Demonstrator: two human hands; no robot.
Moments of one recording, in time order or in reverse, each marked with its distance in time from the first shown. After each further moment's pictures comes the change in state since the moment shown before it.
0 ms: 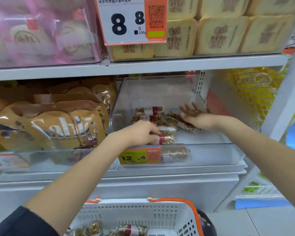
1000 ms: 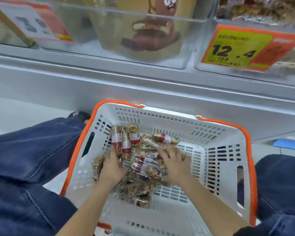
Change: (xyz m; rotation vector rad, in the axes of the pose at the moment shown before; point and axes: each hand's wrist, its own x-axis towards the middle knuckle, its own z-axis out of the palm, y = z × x) left_hand -0.280 -0.170 0.372 -0.579 0.061 -0.980; right_hand -0.115 -0.130 0.431 -0.237 -0.548 -0.042
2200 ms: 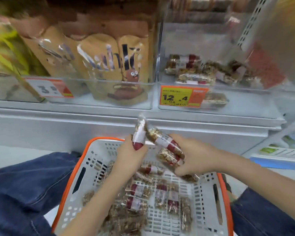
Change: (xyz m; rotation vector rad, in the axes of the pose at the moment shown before) left_hand -0.099 0.231 -0.096 -0.337 0.076 0.372; right_hand -0.165 0.046 -0.214 0.244 0.204 -0.221
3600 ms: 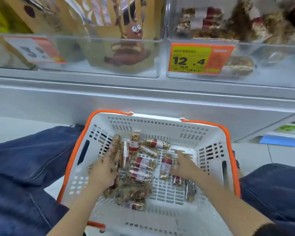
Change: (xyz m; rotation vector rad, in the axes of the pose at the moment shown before) left_hand -0.016 -0.202 -0.012 0.770 -0.145 -0.291; right_hand 0.076 0.077 0.193 0.312 -0.148 0.397
